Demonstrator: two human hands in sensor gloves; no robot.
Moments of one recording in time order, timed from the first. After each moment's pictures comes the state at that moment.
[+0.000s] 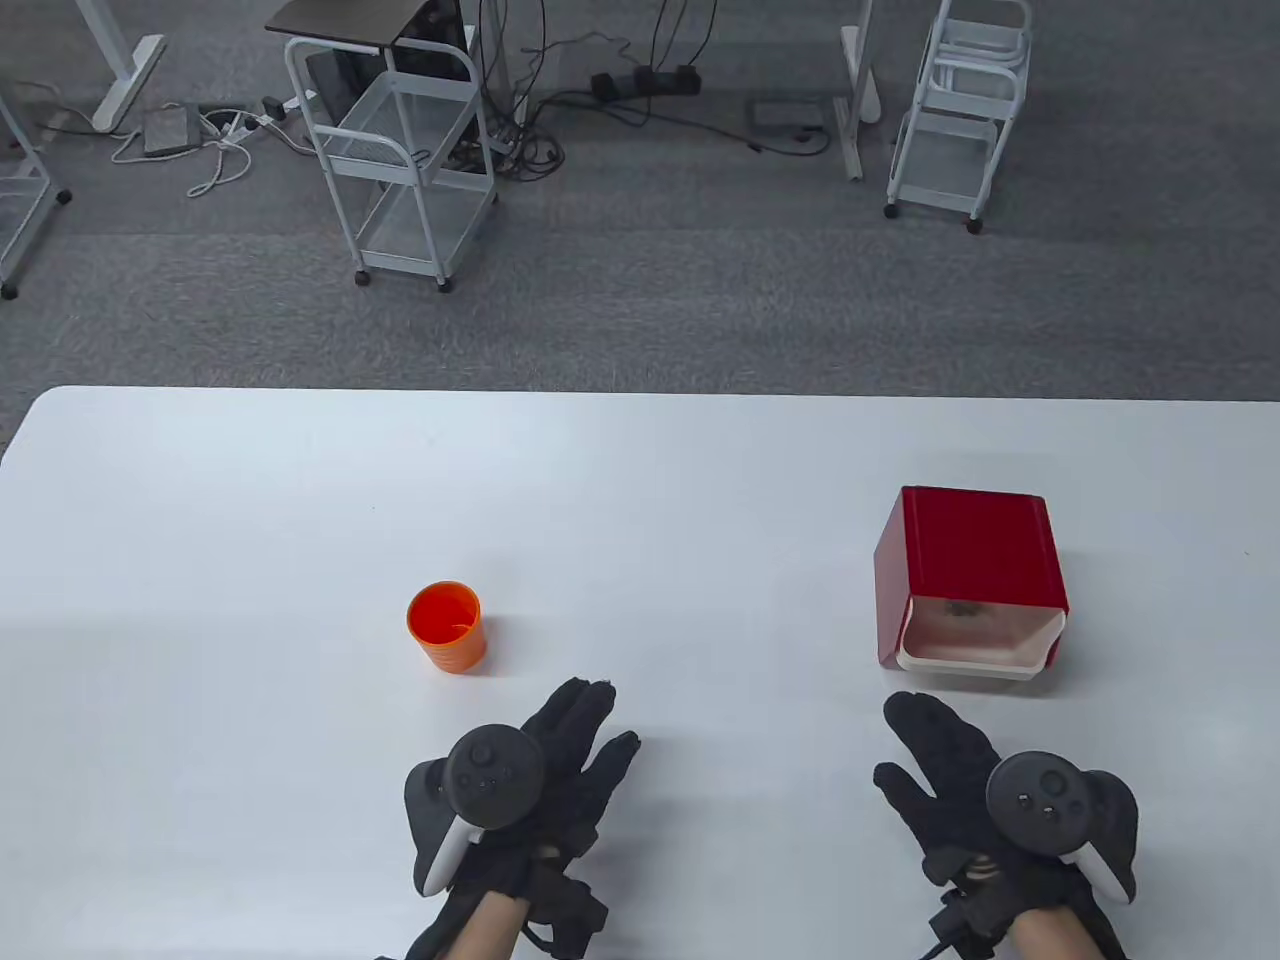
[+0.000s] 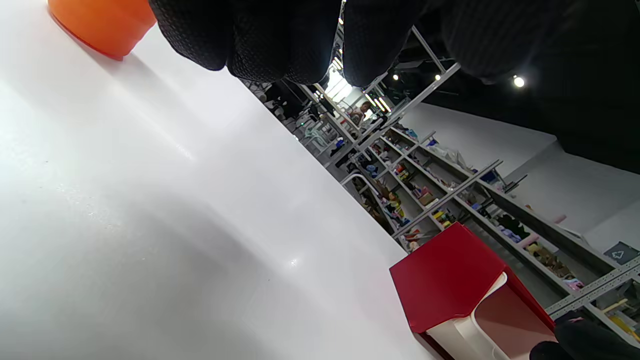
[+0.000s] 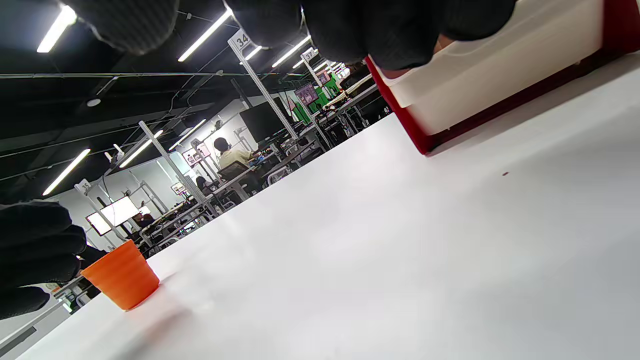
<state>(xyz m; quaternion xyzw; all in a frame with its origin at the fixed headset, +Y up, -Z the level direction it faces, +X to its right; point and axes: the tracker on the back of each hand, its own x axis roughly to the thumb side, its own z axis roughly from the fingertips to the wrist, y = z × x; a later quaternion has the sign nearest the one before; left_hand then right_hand) -0.141 -0.709 -0.222 -0.07 -0.06 0.37 0.92 0.256 -0.714 -0.212 0.09 -0.01 0.95 0.31</state>
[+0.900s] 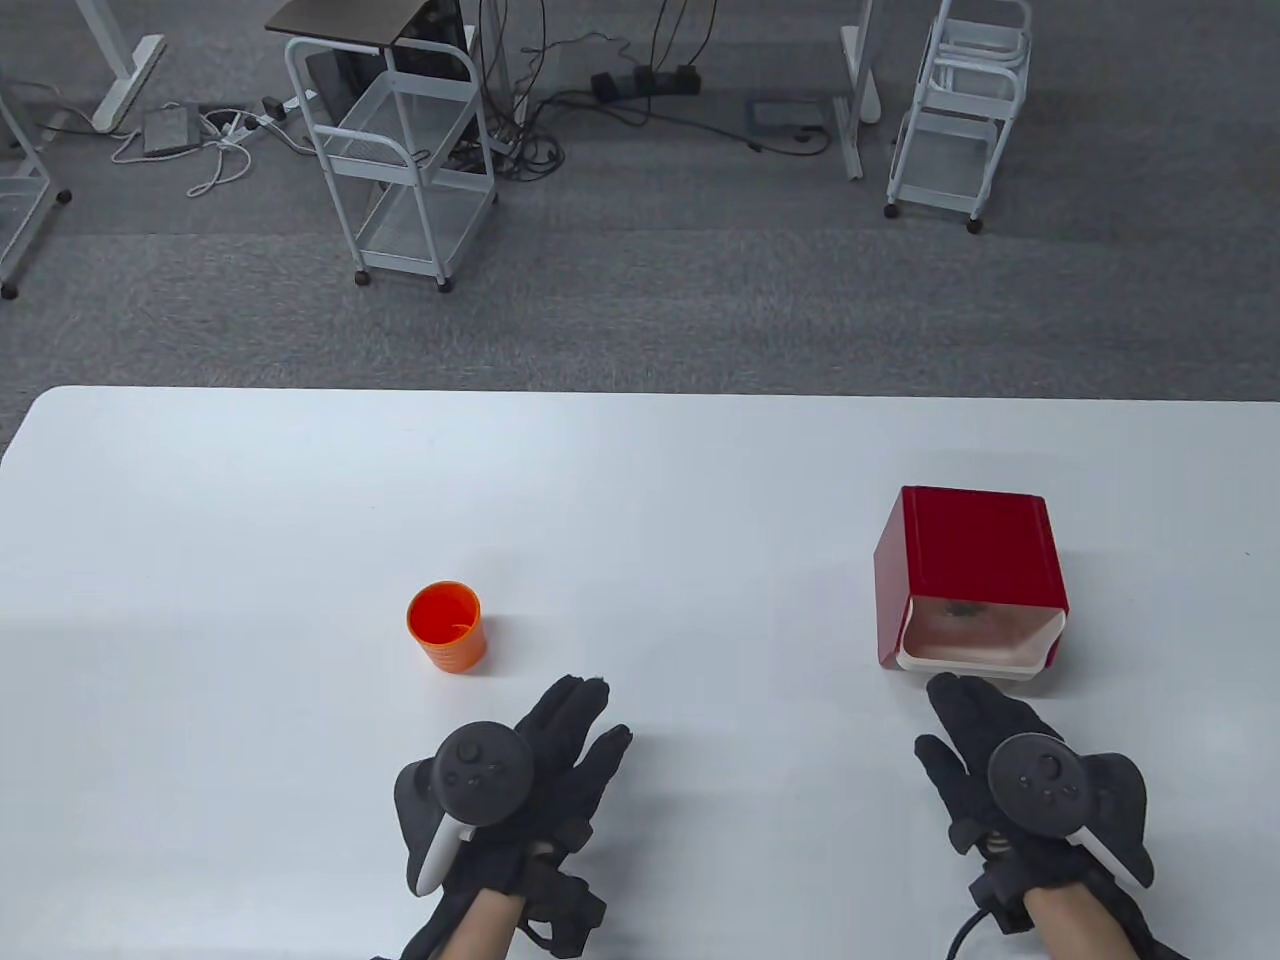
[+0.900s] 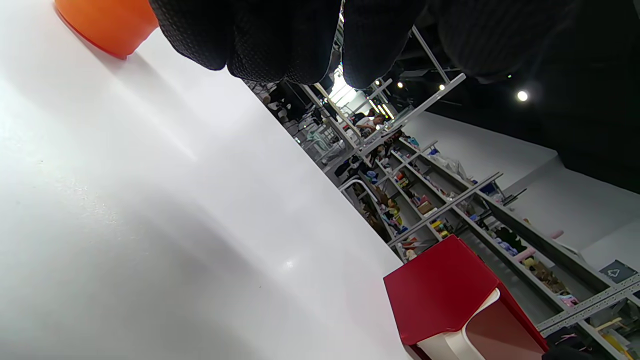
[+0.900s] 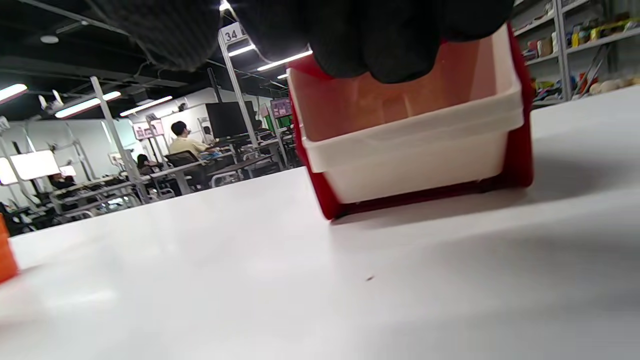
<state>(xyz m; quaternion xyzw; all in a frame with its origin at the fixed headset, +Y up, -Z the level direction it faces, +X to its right) -0.147 -0.709 -0.224 -0.06 -0.05 0.39 0.92 0.274 -0.694 -0.231 0.04 -0.06 0.99 0.13</state>
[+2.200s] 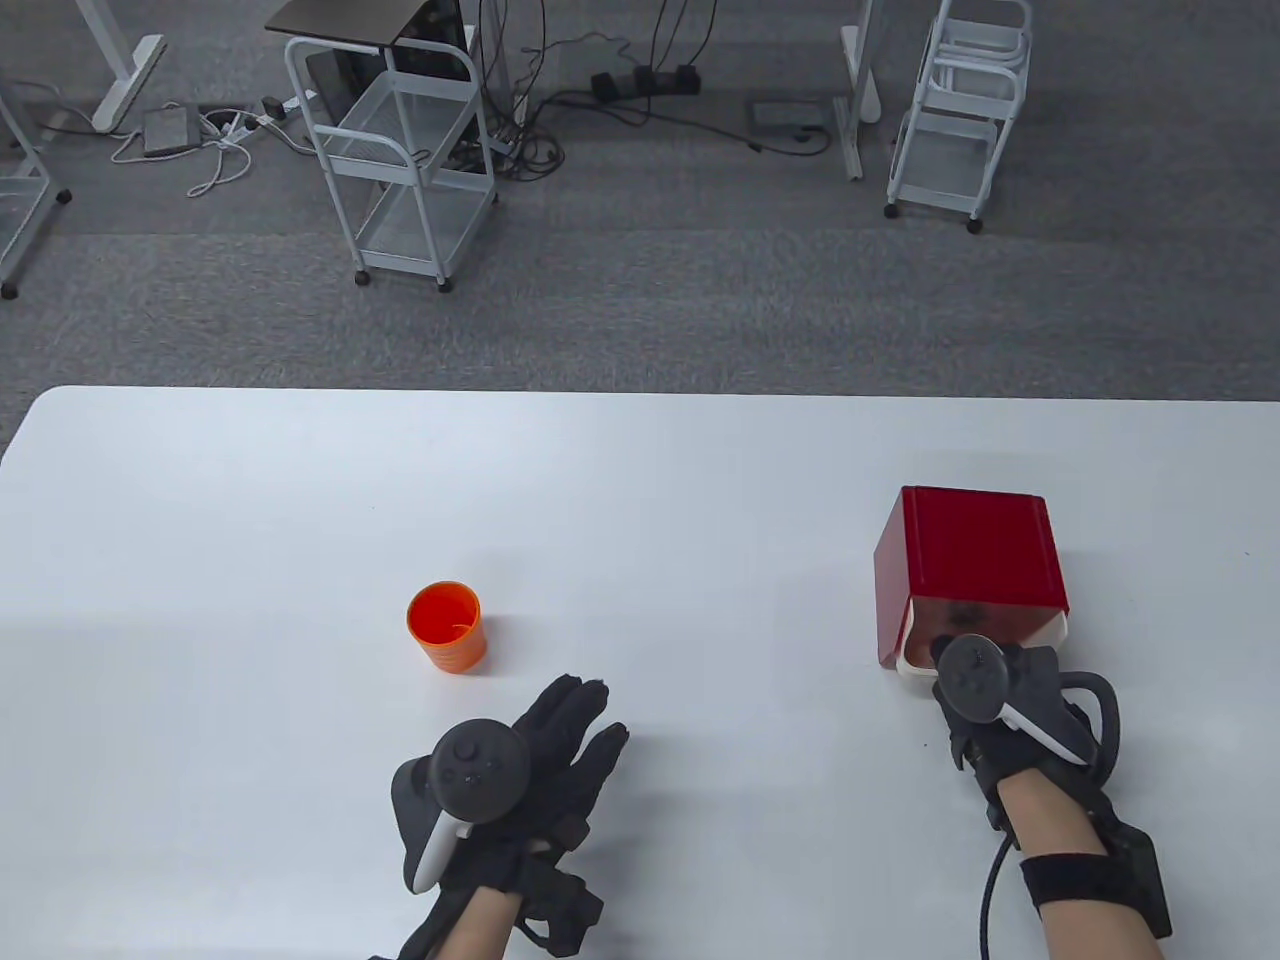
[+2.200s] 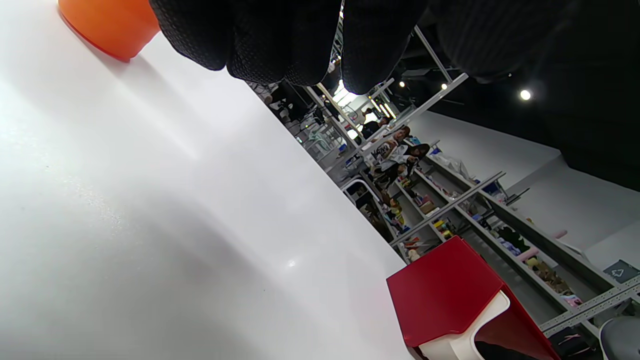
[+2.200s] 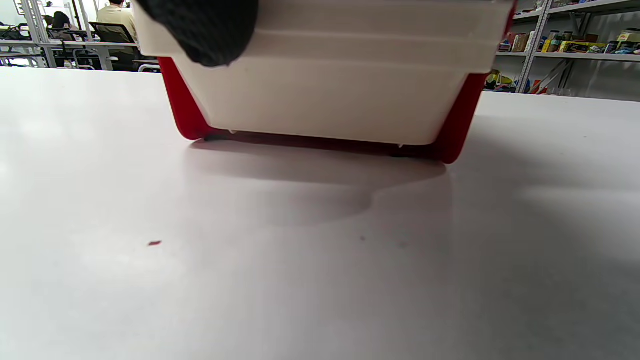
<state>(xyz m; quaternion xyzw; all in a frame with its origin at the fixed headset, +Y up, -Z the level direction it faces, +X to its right) -0.150 -0.709 -0.225 -0.07 -0.05 0.39 0.92 0.275 -0.731 -0.305 0.00 0.05 1.00 -0.01</state>
